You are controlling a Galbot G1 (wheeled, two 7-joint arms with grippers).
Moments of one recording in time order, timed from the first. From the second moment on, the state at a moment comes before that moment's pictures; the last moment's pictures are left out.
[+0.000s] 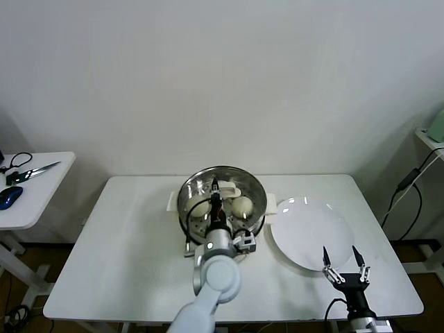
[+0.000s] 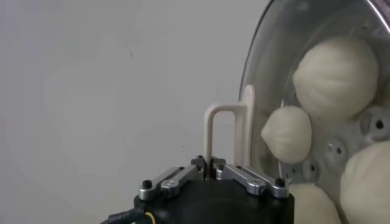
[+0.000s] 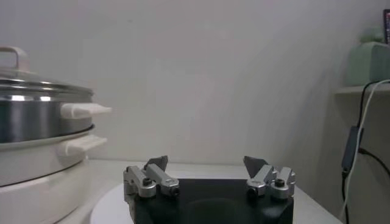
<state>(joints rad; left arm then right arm) 1.02 -1.59 0.03 -1.72 1.67 0.66 0.24 -1.60 1.30 0.65 1.71 0.26 0.38 -0.04</state>
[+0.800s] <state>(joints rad) 1.04 -1.51 0.05 -1.83 1.59 0.67 0.28 -1.59 1.31 0.62 1.72 0.24 0.34 -0.01</state>
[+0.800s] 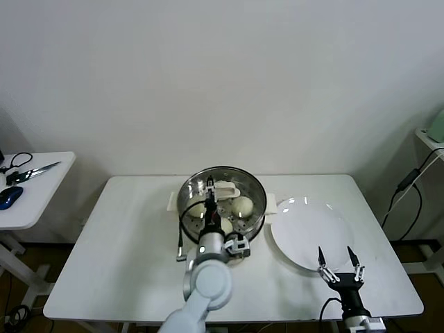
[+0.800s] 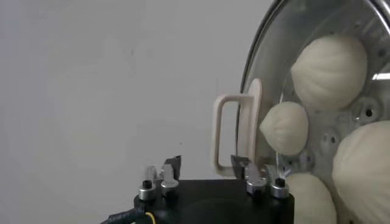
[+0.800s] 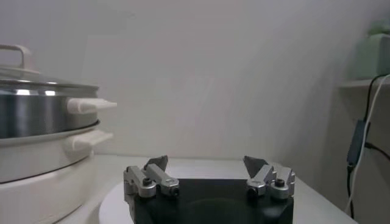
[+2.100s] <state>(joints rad) 1.56 -1.31 -0.65 -2.01 -0.09 -0.05 0.00 -1.55 1.34 0.61 1.67 0.26 0.38 0.02</state>
